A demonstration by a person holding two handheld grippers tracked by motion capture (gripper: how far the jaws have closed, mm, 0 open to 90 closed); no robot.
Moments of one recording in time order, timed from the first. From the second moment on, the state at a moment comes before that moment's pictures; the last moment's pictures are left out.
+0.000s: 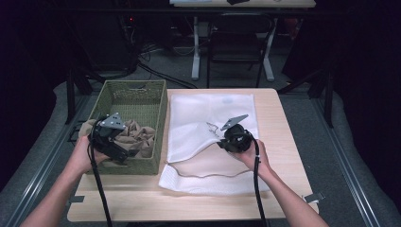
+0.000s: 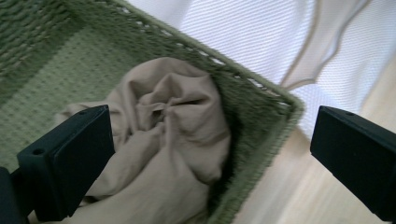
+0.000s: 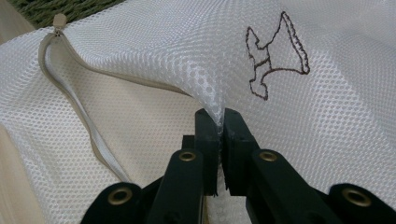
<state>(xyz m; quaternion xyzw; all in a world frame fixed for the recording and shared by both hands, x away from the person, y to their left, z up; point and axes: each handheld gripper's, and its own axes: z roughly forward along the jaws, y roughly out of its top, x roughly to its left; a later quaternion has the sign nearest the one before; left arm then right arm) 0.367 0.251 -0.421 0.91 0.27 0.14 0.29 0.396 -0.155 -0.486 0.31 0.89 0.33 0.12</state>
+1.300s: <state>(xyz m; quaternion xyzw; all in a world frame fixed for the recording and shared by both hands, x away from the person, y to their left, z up) 0.436 0.253 -0.470 0.93 0.28 0.12 0.22 0.394 -0.154 -0.488 0.30 0.89 0.32 0.12</state>
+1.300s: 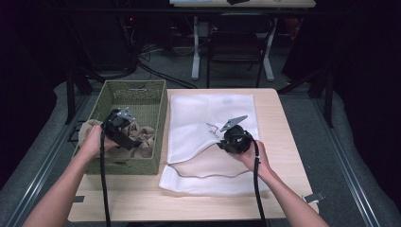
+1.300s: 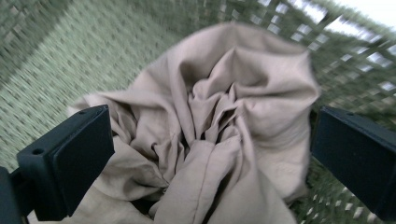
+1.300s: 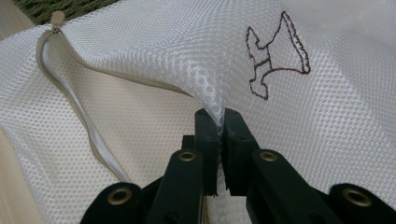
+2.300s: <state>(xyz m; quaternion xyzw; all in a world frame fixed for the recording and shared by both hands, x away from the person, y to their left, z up) 0.462 0.243 -0.507 0.94 0.29 0.07 0.18 0.394 -0.153 -0.488 0.30 0.89 0.32 0.13</state>
